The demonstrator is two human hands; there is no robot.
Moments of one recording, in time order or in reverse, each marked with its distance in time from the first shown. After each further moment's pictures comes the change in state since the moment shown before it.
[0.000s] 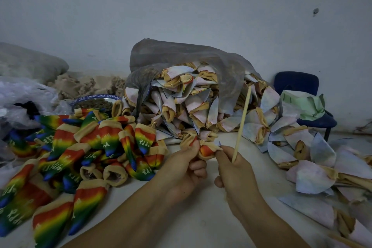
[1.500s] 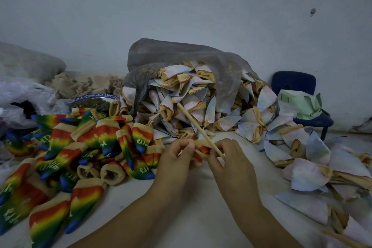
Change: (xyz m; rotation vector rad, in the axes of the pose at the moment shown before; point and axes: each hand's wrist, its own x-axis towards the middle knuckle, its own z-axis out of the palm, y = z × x) left_hand -0.001 -0.014 -0.008 0.565 0.279 0.437; right_hand 0.002 0.008 -0.009 -0.812 0.132 -0.661
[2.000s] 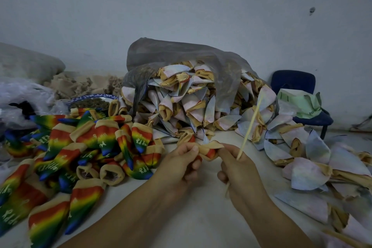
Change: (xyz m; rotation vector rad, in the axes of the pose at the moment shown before) left_hand 0.005 0.007 -0.004 -0.218 -0.251 -0.299; right_hand 0.007 0.003 -0.004 0.970 -0.091 0.803
